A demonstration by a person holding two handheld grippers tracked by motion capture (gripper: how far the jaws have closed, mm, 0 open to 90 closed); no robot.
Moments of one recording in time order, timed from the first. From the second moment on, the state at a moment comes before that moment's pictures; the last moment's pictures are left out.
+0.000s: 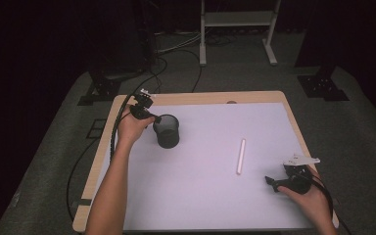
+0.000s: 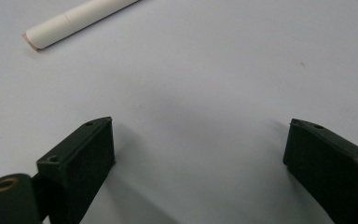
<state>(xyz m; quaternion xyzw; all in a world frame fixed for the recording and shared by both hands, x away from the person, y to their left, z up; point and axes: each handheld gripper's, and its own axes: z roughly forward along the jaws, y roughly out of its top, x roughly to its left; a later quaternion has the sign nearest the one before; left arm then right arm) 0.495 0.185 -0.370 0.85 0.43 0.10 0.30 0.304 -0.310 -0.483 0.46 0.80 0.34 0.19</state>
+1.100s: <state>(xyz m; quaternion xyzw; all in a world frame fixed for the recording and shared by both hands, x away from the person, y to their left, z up) 0.461 0.149 -0.340 0.87 0.38 0.04 0.30 0.304 -0.310 -0.484 0.46 0.80 0.34 0.19</state>
